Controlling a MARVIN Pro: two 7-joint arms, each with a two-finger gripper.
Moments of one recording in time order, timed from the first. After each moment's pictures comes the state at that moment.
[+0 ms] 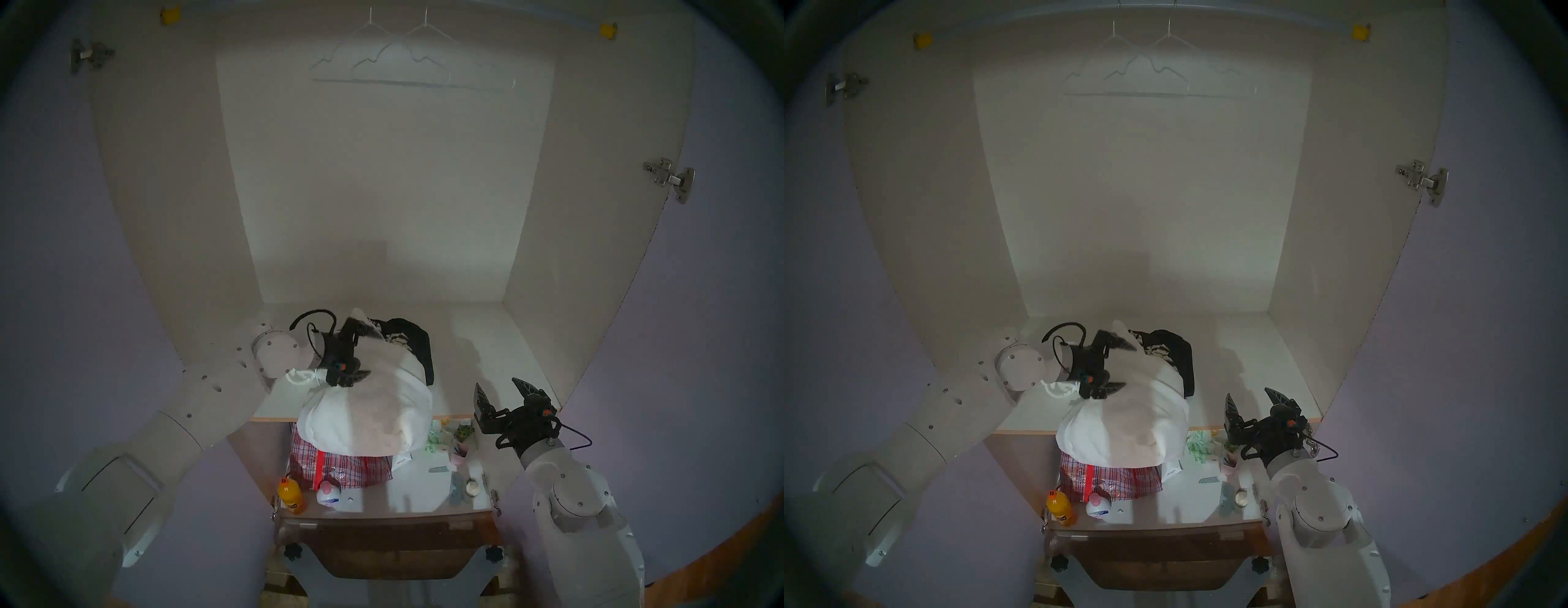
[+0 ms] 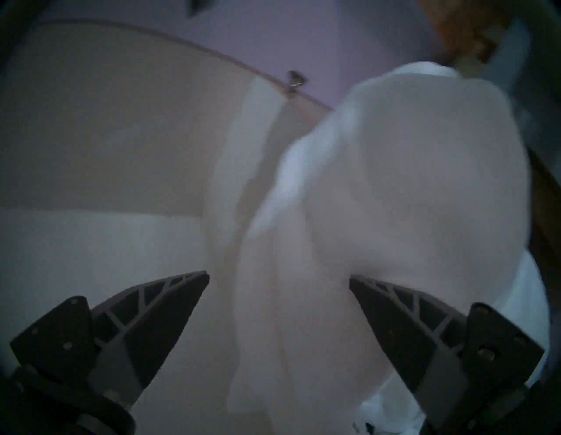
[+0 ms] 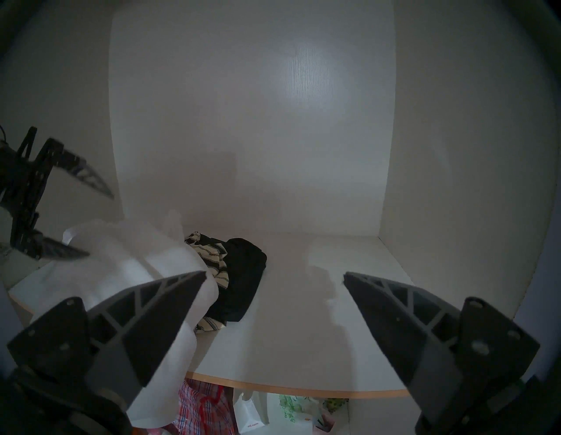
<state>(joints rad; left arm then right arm) 0.96 -1.09 -0.90 -1.17 0.82 -0.63 -0.75 -1.89 -1.44 1.60 -1.78 0.11 -0.03 0.19</state>
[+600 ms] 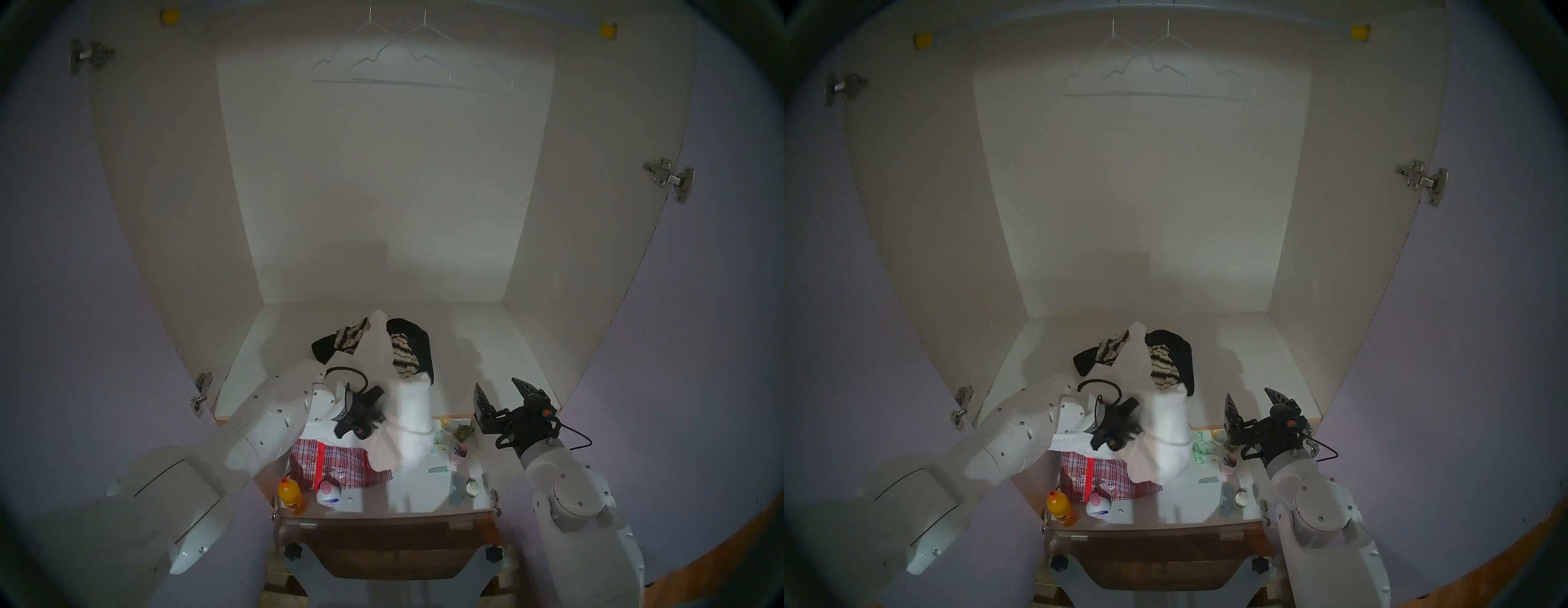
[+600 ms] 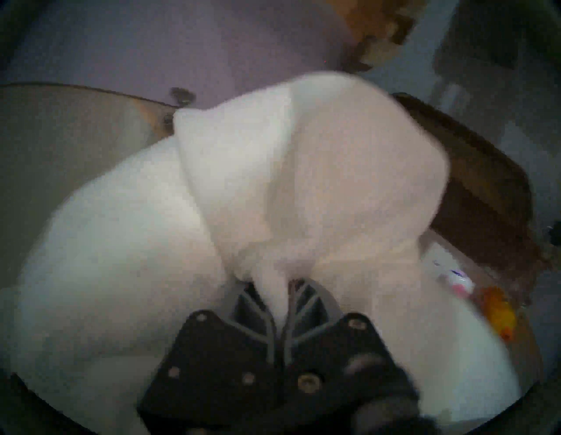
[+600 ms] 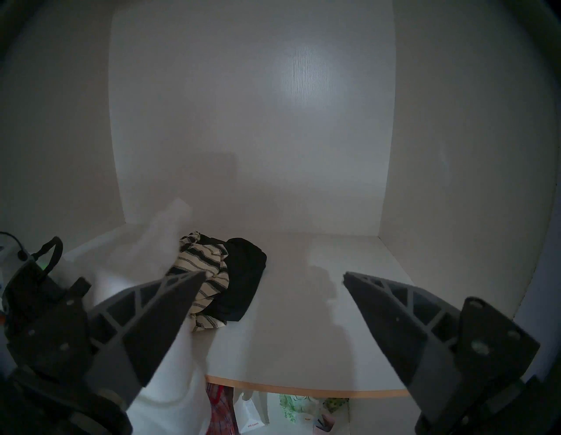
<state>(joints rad) 0.93 -1.33 -0.91 -0.79 1.15 -0.70 -0.41 -1.89 -1.44 1.60 -1.77 0.11 -0.03 0.19</state>
